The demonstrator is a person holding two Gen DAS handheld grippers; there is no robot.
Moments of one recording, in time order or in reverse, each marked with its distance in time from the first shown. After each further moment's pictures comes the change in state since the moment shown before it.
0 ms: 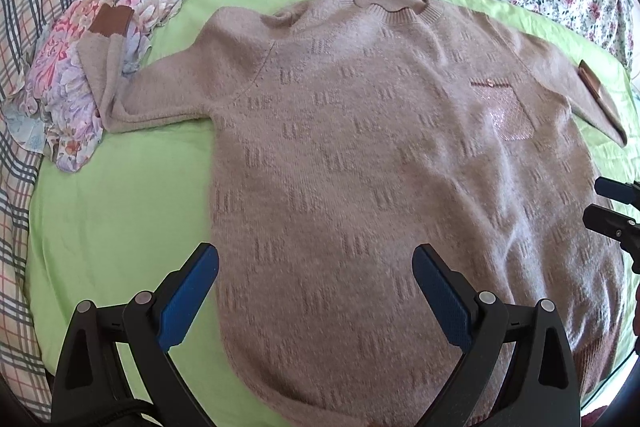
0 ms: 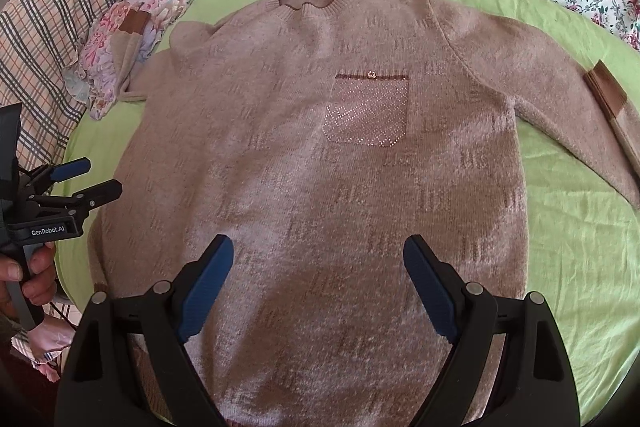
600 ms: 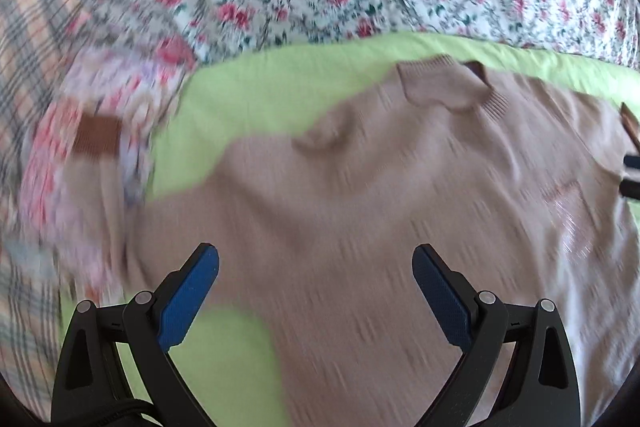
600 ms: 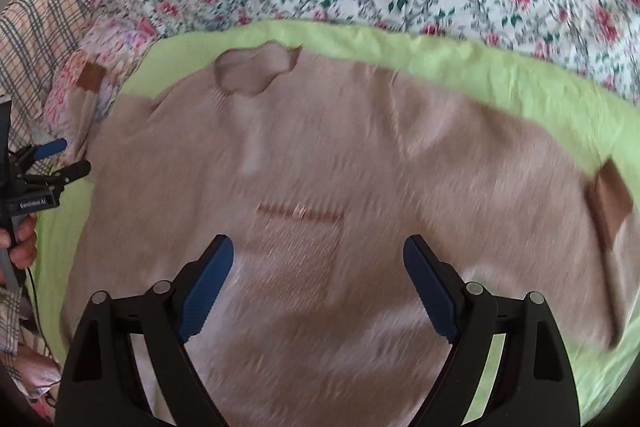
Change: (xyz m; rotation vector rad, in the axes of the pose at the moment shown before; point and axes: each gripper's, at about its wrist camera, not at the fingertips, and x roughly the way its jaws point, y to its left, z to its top) left arm 0.055 0.040 0.162 0.143 -0.133 0.098; right arm 0.041 -0.073 0.139 -0.025 -0.061 -0.085
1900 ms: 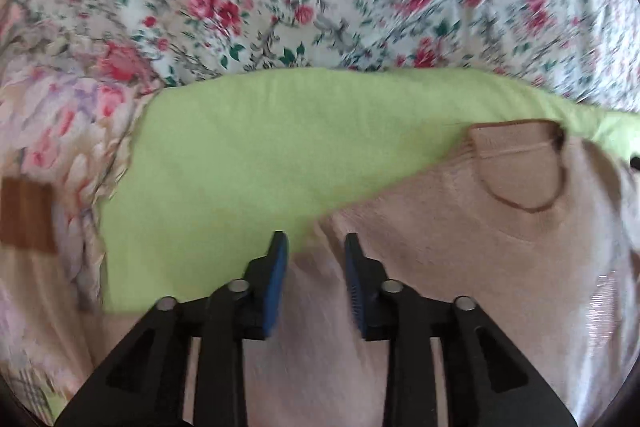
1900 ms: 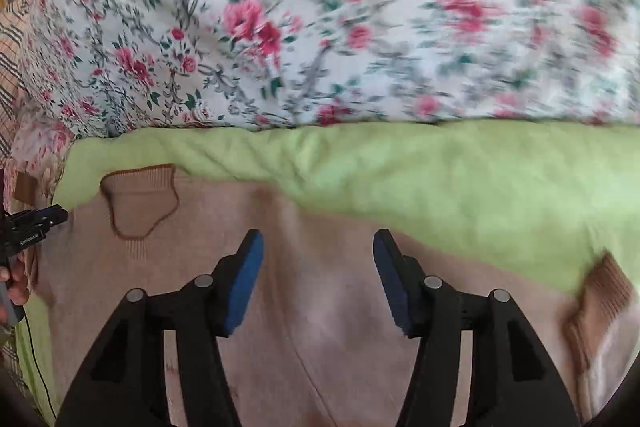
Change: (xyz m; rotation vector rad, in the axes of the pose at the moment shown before) left arm 0.079 0.046 0.070 -0.109 0.003 -0.129; right arm -0.014 -0.117 0.037 0.260 -0.154 -0.090
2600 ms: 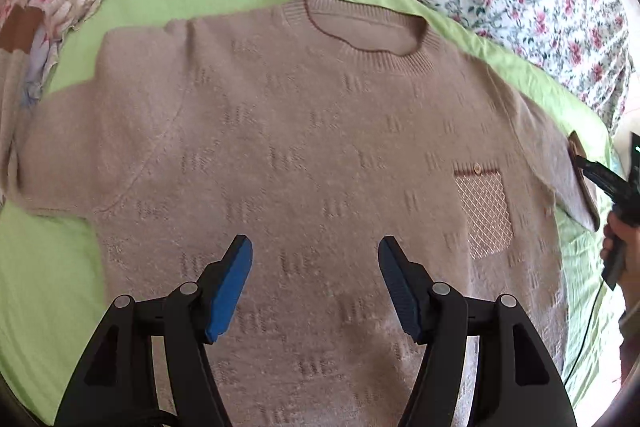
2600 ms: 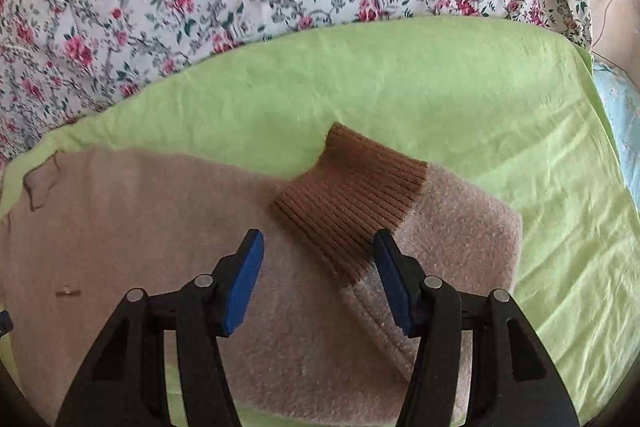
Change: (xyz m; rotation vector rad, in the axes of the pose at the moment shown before) left arm -0.051 -0.115 -0.121 -0.148 0.160 -0.172; right arm -0.006 -0.136 -0.055 0.137 0.109 -0.291
